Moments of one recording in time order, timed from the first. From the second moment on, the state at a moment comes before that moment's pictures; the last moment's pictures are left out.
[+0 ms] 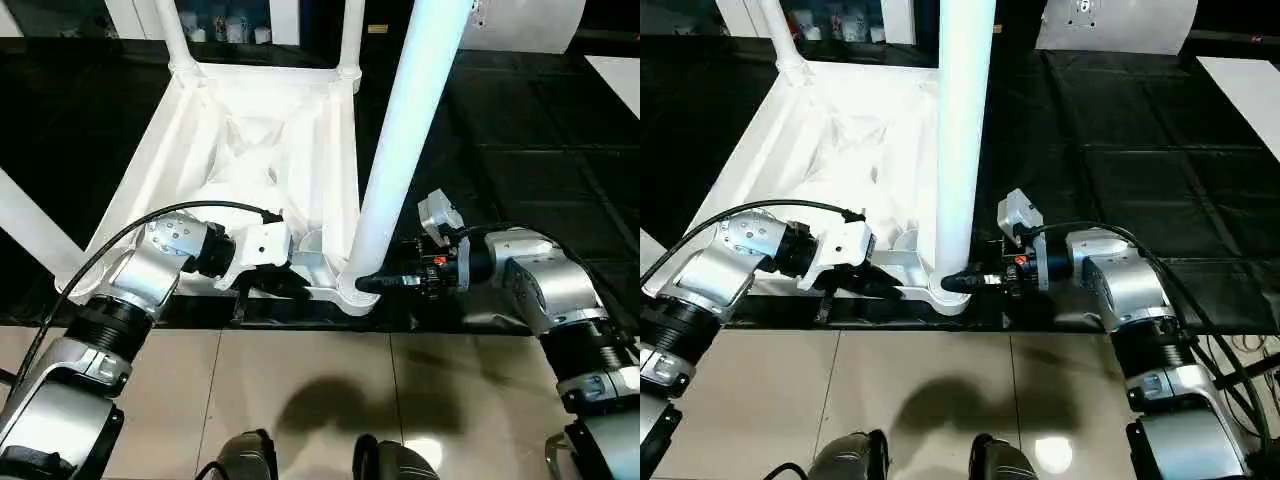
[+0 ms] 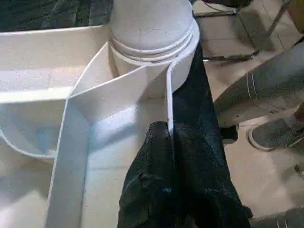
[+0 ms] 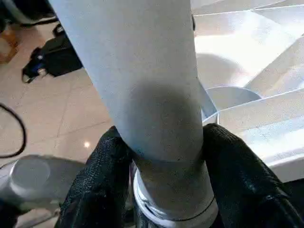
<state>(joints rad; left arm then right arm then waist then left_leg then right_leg) -0.70 0.48 -0.33 0.52 0.02 -0.02 -1.37 -0.59 -0.39 0.13 0.39 0.24 0.32 1.34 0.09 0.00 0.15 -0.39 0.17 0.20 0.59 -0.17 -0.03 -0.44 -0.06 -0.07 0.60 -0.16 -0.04</state>
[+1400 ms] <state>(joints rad) -0.69 0.42 -0.30 0.49 0.05 0.06 -1.23 -0.56 -0.33 0.07 0.34 0.18 0.31 1.03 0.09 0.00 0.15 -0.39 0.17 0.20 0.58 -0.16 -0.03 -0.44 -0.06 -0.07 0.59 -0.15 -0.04</state>
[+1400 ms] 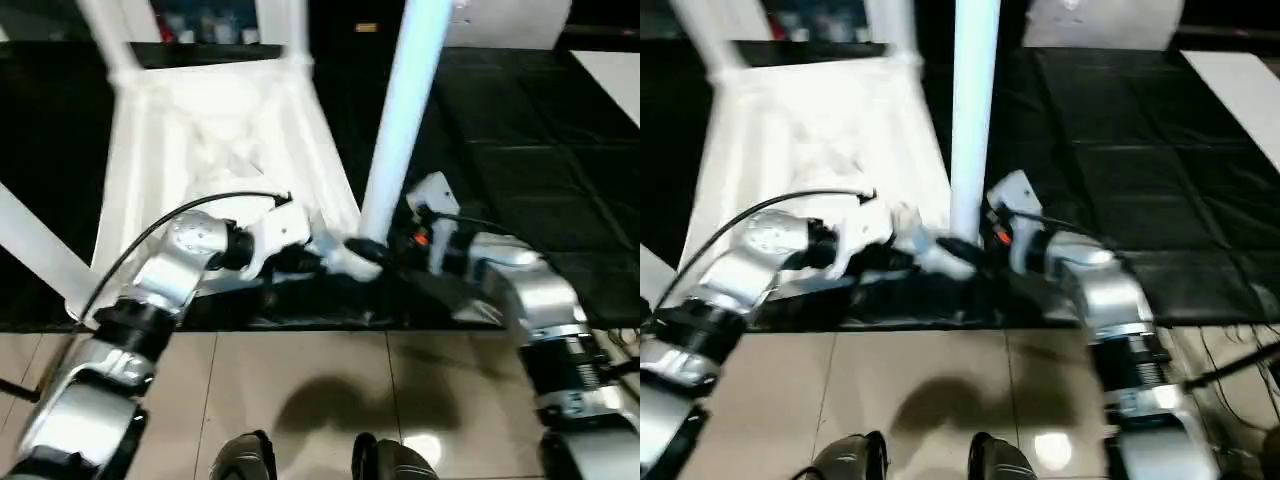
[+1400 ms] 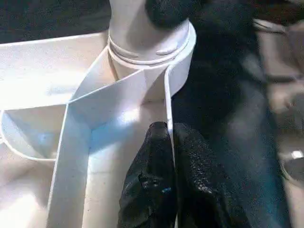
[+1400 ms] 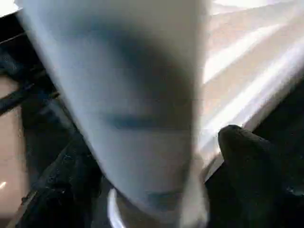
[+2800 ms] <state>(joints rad) -0.71 0.38 -0.29 0.50 0.07 0.18 -1.14 -0.54 -0.23 0.04 0.33 0.19 0.40 0.89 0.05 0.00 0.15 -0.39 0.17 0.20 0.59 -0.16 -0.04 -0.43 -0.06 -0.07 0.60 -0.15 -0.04</state>
